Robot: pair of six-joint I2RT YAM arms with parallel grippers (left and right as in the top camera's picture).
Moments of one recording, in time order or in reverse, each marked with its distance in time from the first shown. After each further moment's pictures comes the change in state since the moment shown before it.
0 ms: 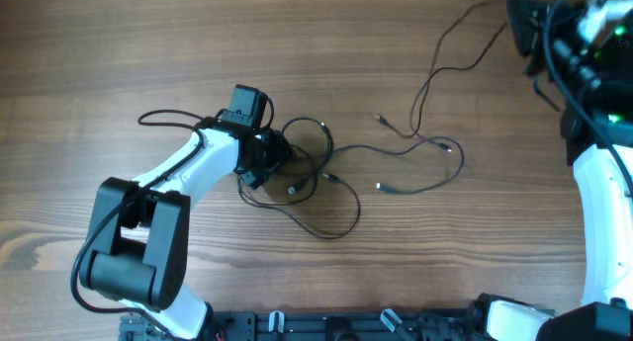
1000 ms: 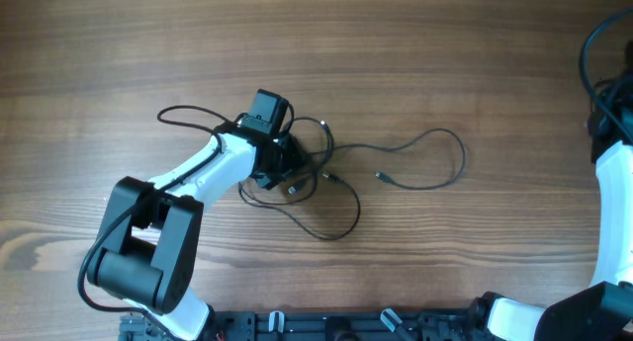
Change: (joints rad) left arm -0.096 0.004 -0.005 0.045 -0.026 -0.002; right arm -0.148 0.043 0.006 -0.109 1.032 -0.500
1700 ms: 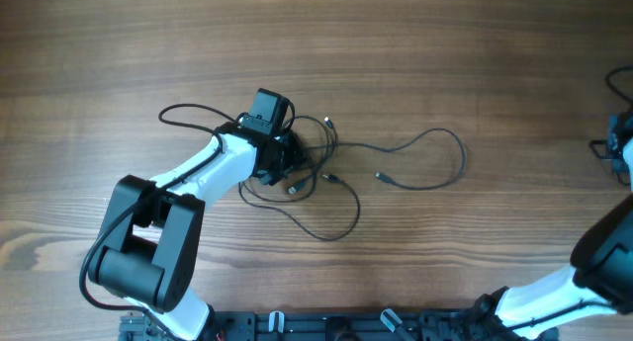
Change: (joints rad) left arm 0.000 0.006 -0.004 0.060 0.000 -0.007; right arm -0.255 0.386 -0.002 -0.141 -0.189 0.032
